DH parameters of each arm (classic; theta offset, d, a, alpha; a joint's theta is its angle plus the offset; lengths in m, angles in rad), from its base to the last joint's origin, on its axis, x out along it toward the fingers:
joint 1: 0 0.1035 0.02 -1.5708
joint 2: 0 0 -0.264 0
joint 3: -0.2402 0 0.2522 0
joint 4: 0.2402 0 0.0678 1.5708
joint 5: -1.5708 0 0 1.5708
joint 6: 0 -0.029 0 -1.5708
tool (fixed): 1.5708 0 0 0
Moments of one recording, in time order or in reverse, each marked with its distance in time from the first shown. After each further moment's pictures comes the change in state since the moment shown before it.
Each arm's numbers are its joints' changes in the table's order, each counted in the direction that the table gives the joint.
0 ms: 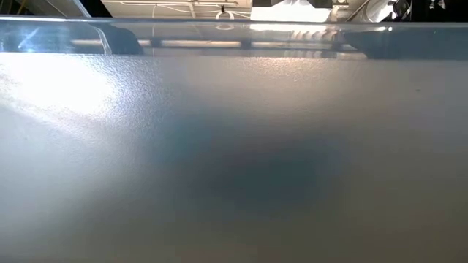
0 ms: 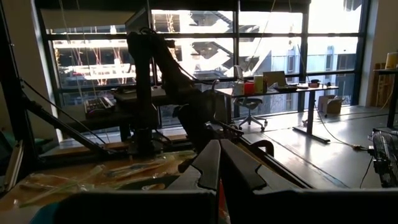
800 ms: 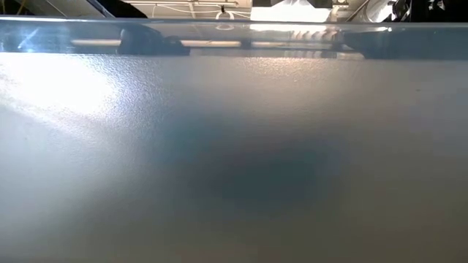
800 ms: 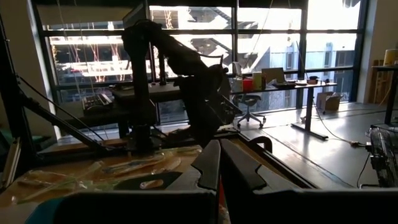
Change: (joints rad) left arm 0.061 -0.084 -0.211 0.493 -0.139 -0.121; right arm 0.000 0.000 0.000 0.015 -0.005 0.000
